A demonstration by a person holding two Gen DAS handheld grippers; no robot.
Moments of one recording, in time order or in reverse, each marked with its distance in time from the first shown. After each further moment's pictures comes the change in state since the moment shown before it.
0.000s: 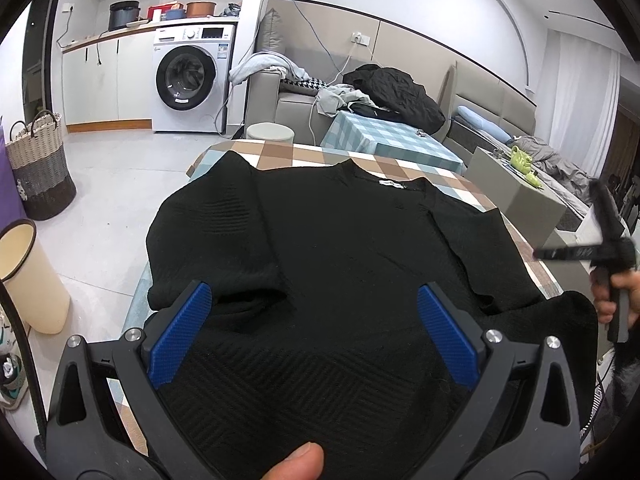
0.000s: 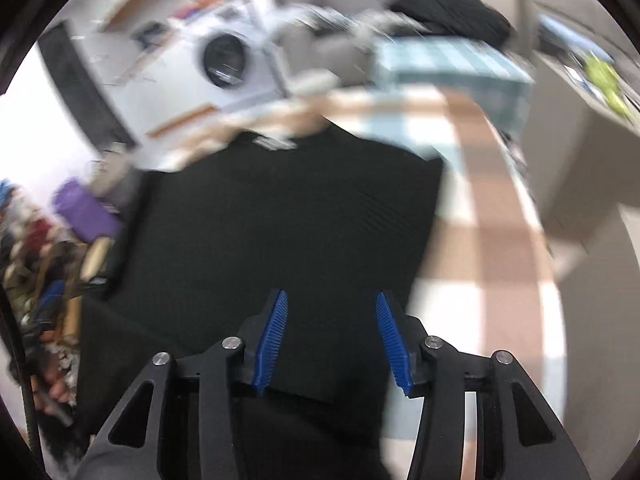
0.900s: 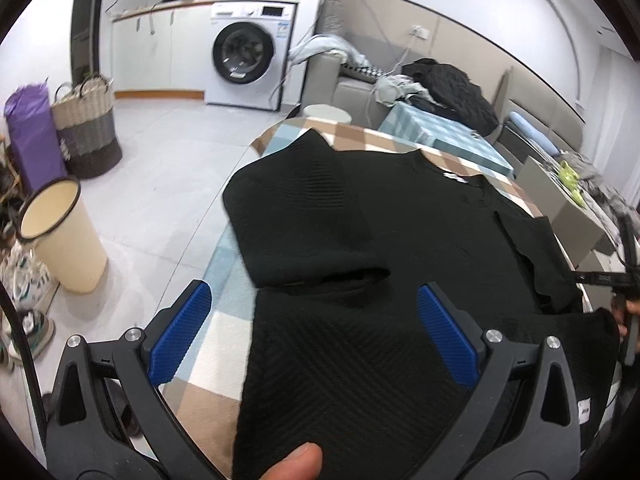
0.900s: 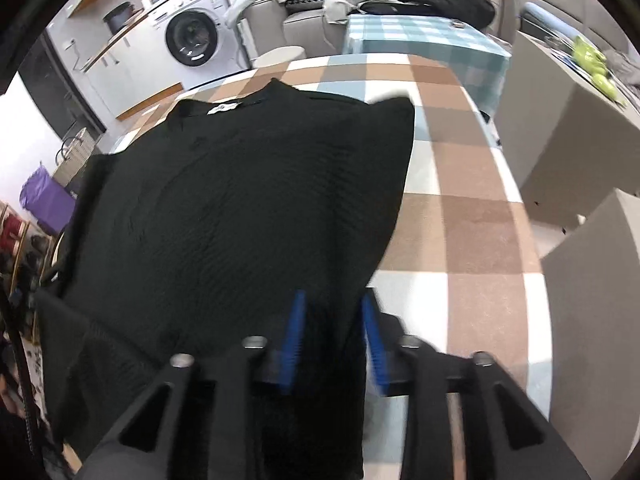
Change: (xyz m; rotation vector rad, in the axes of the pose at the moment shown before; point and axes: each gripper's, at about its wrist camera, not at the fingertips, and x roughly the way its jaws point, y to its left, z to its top) left arm -0.006 0.063 -0.014 -0.149 0.063 0.169; right arm 0.021 -0.017 0.002 -0.006 0.038 -0.074
